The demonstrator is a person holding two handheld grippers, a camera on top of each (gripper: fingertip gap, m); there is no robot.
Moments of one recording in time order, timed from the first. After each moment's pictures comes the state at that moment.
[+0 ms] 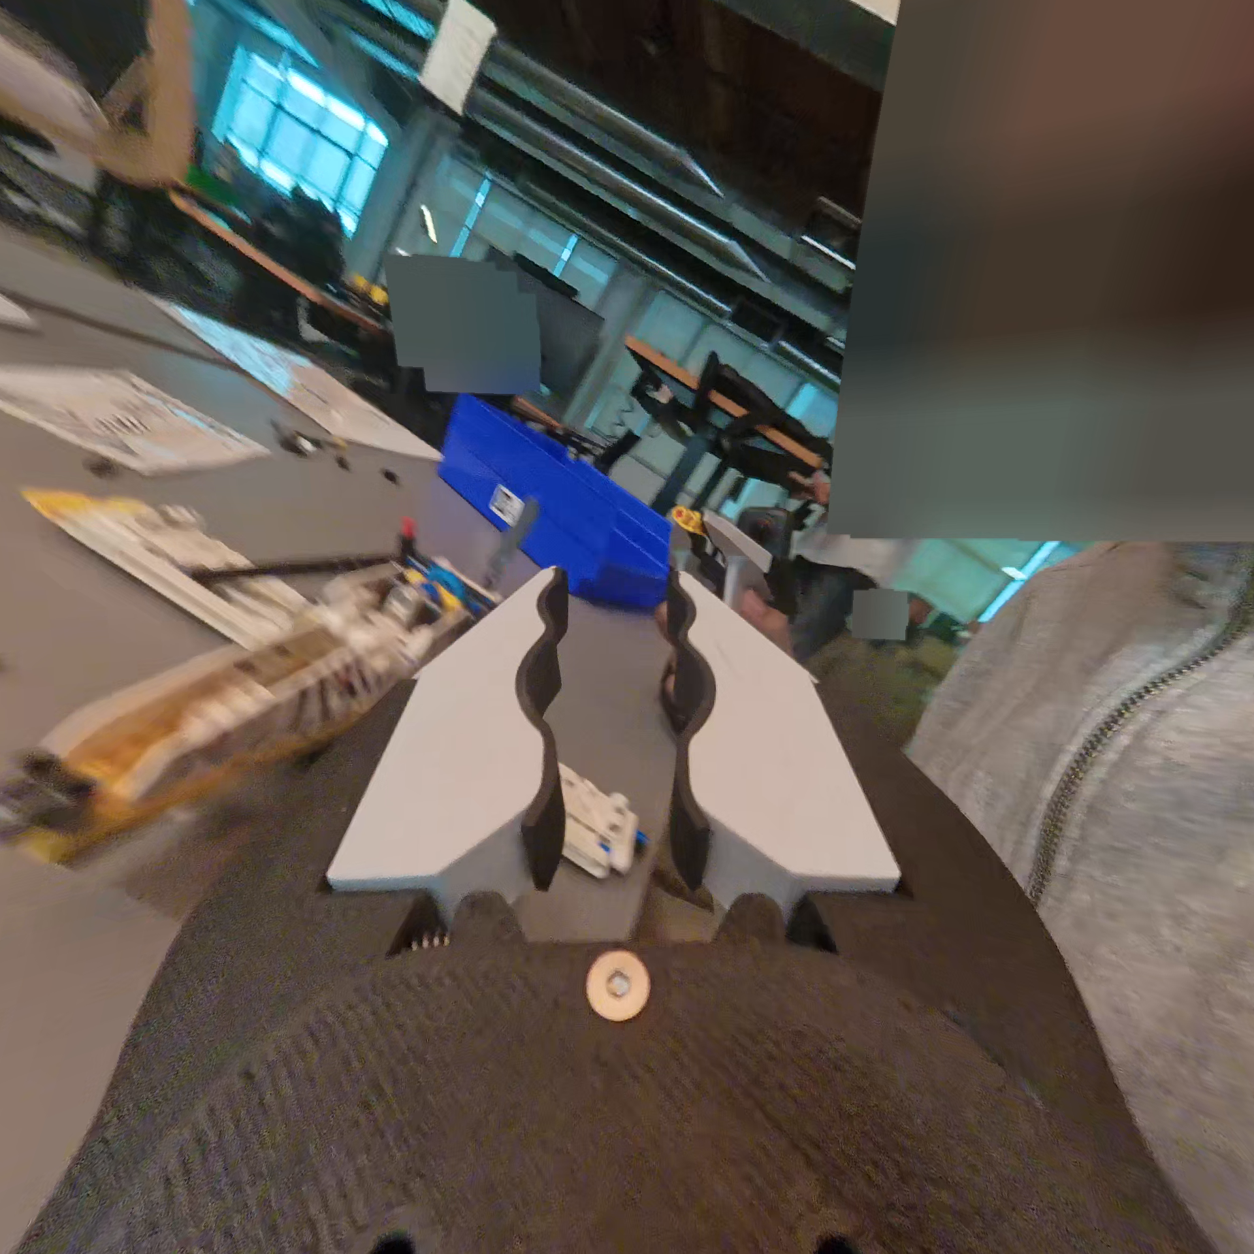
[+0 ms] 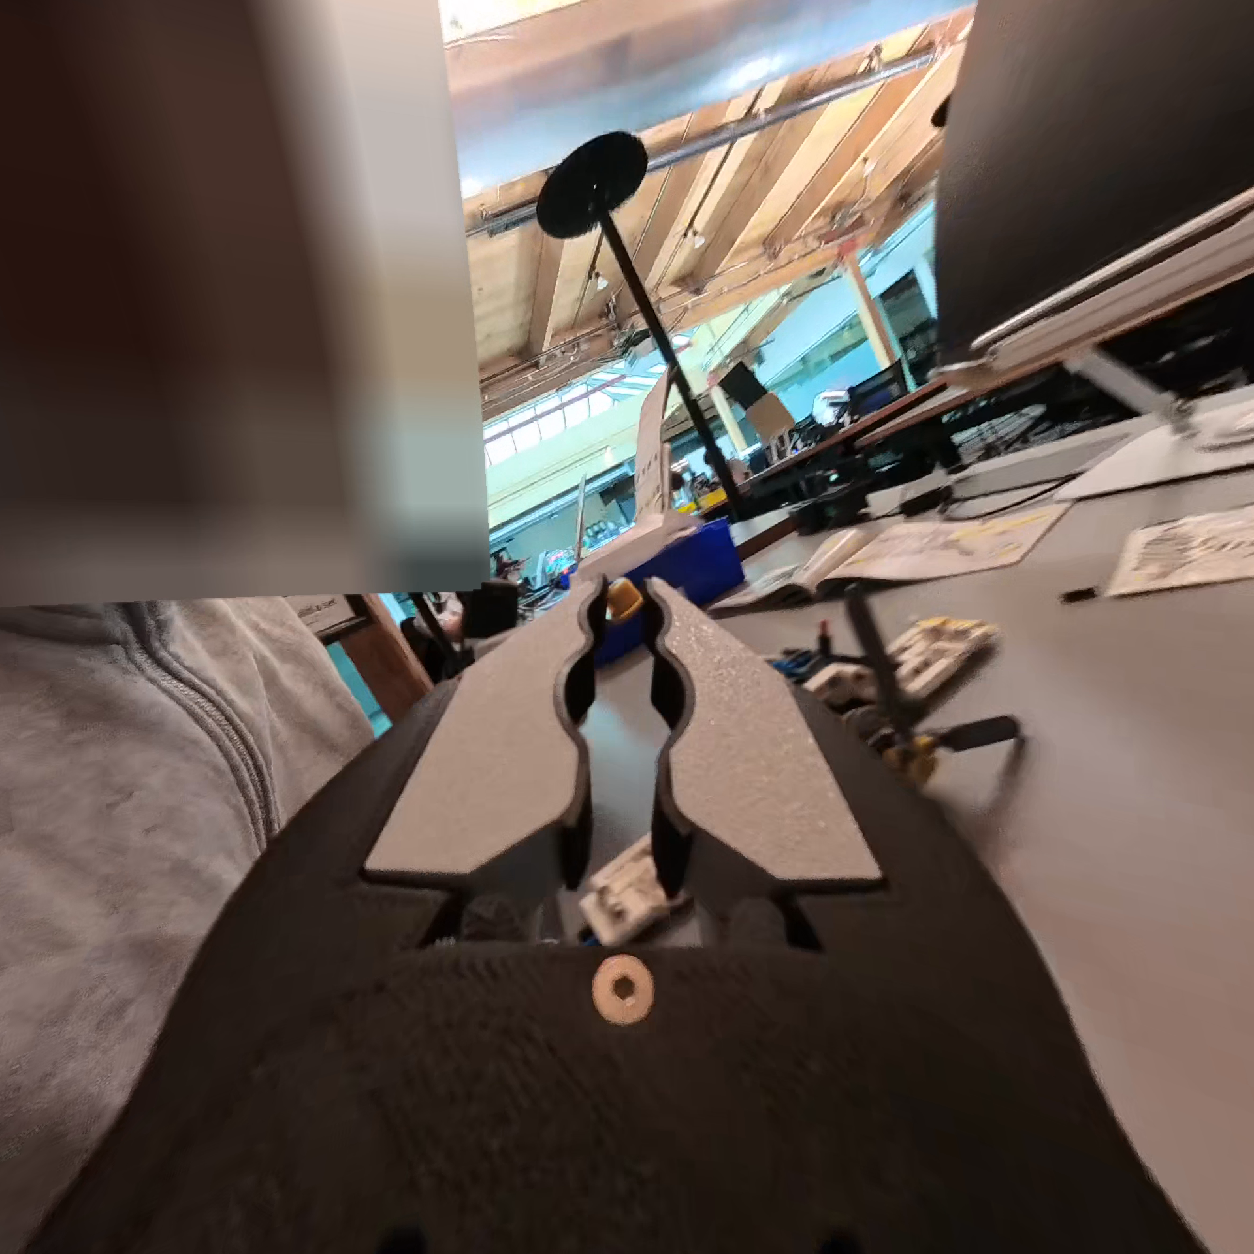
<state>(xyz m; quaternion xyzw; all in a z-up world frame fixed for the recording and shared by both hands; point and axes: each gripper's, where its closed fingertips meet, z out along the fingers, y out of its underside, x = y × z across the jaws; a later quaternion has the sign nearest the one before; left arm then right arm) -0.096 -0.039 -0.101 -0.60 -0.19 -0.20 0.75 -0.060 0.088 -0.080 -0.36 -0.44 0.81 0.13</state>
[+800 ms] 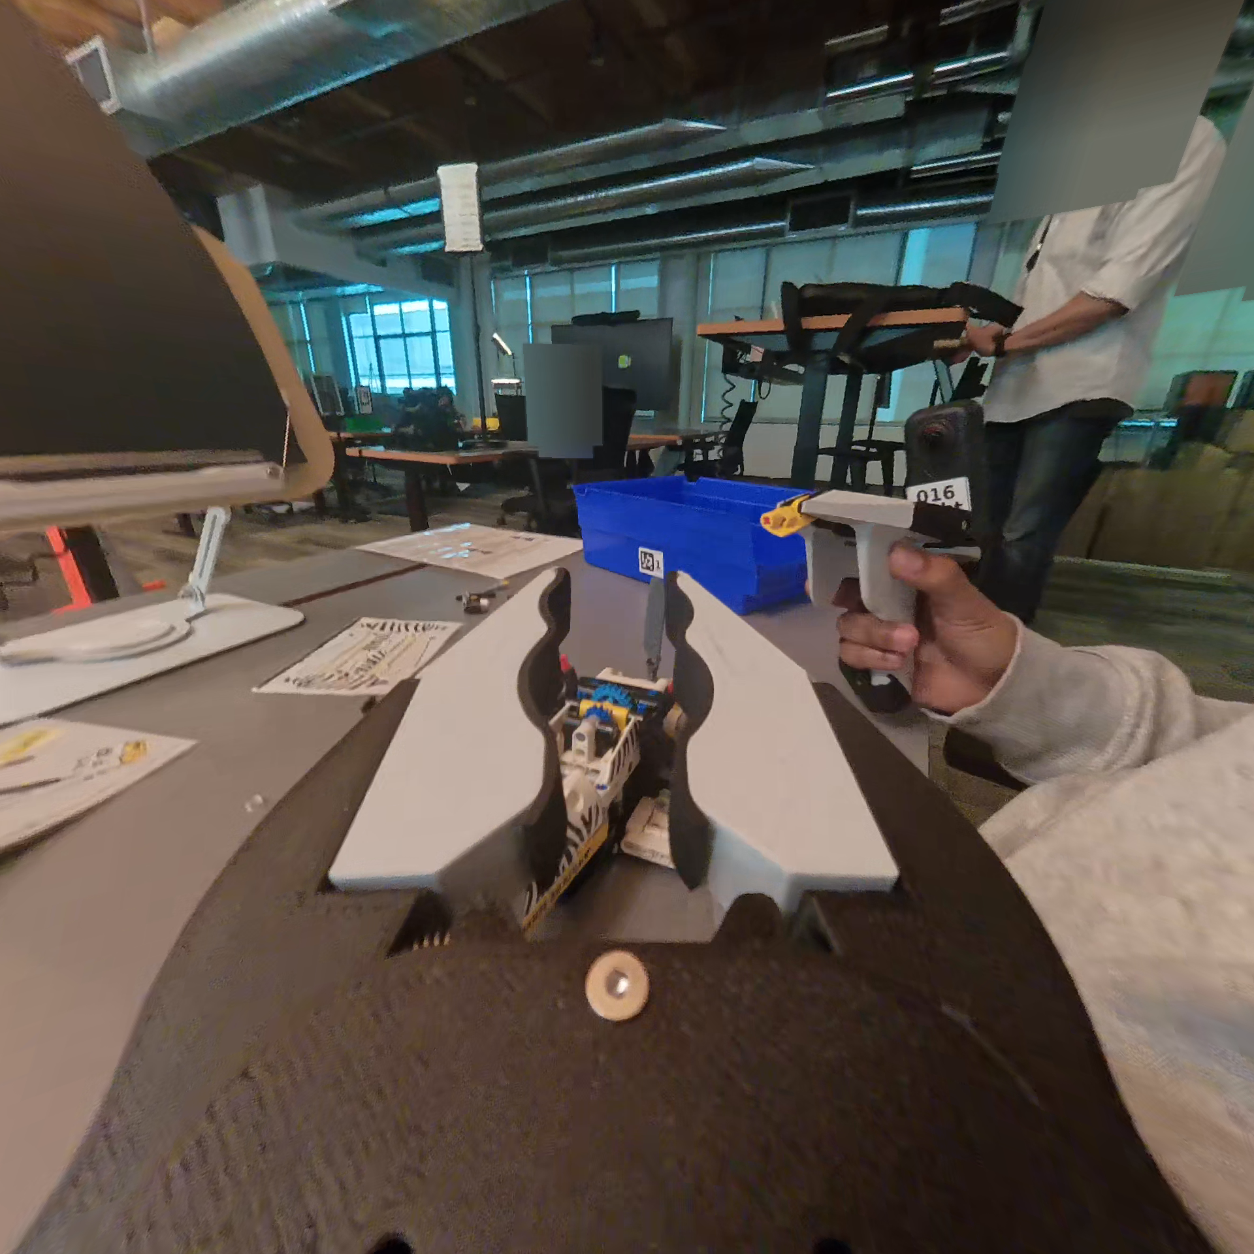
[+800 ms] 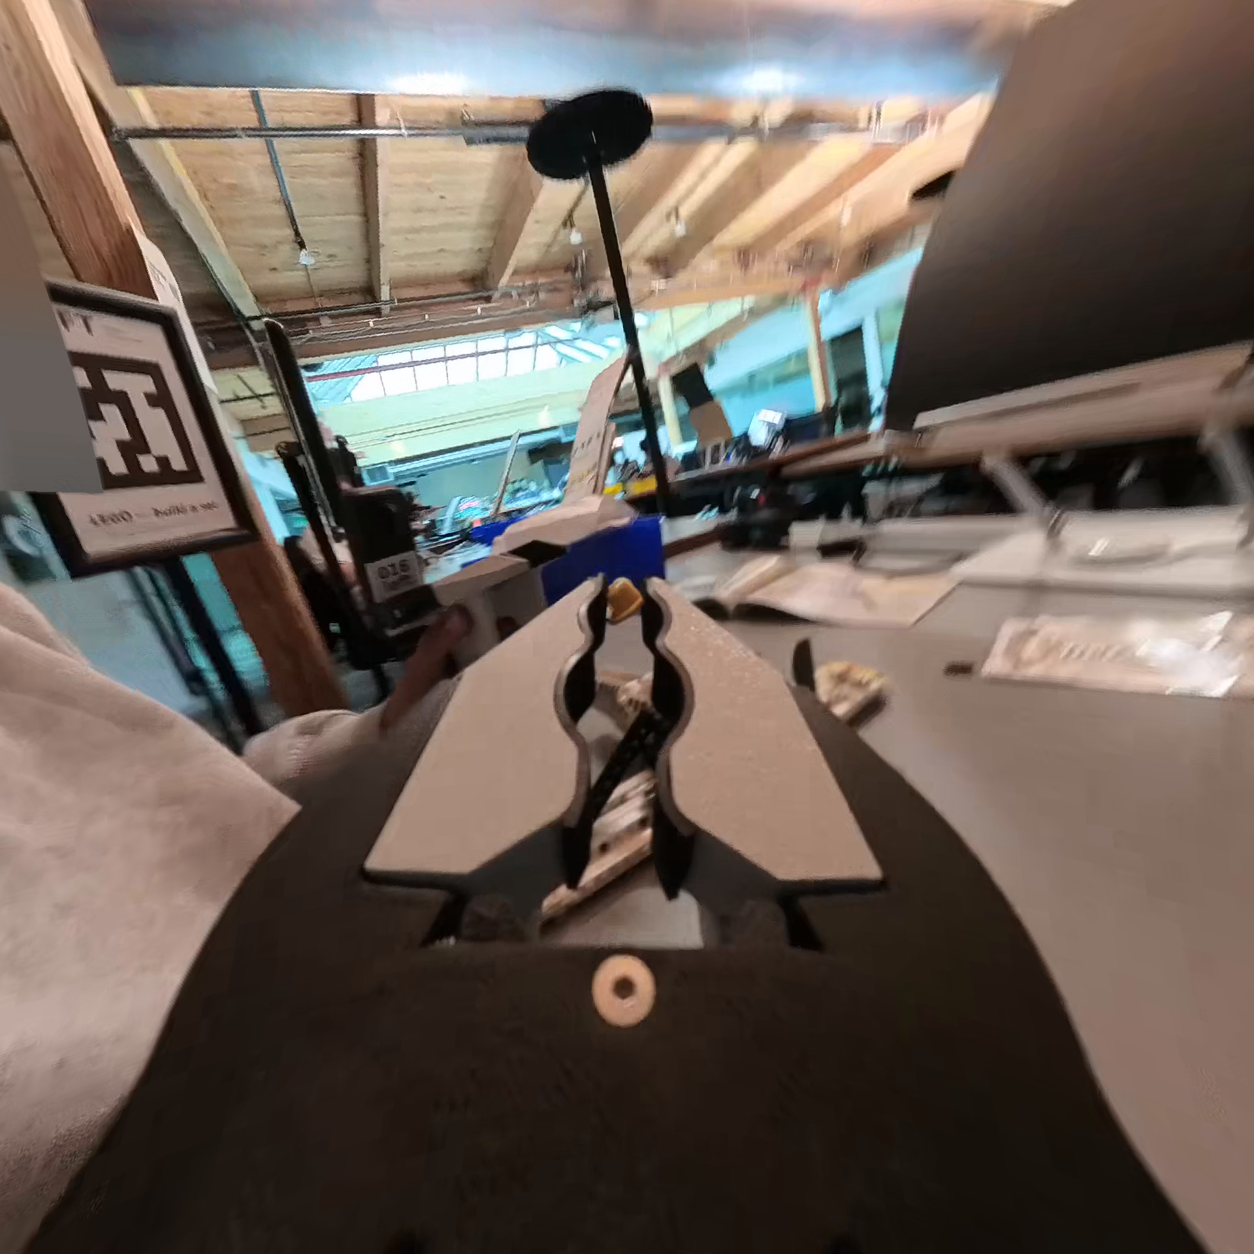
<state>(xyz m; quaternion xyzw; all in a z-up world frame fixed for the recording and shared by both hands) -0.128 -0.030 -0.079 -0.63 -0.04 0.04 0.77 -0.066 0.092 -0.075 -0.32 -0.50 0.76 0.25</state>
